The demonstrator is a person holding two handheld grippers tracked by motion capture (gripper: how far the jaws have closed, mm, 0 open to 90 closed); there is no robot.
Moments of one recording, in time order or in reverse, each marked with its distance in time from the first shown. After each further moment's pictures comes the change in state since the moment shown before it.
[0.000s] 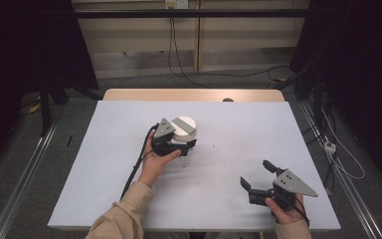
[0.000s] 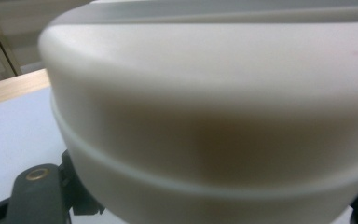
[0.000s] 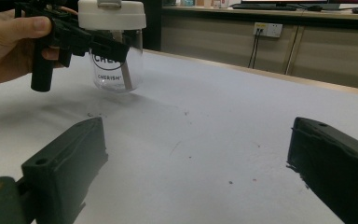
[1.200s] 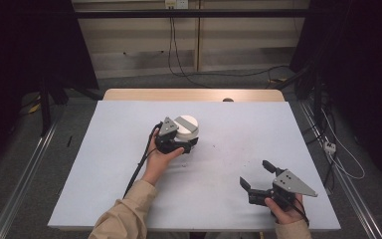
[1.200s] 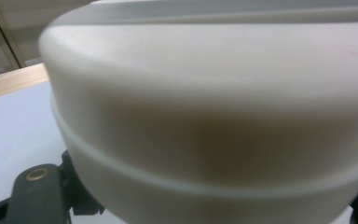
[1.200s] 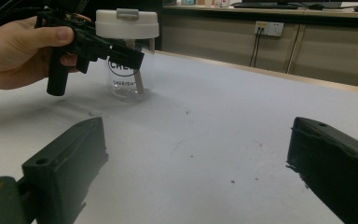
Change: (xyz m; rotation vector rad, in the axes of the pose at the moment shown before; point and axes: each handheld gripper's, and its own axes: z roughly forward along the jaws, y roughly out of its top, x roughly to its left) left arm 0.006 -0.006 0.019 0.021 0.017 -0.018; right arm 0.000 -0.001 0.001 0.003 0.005 0.001
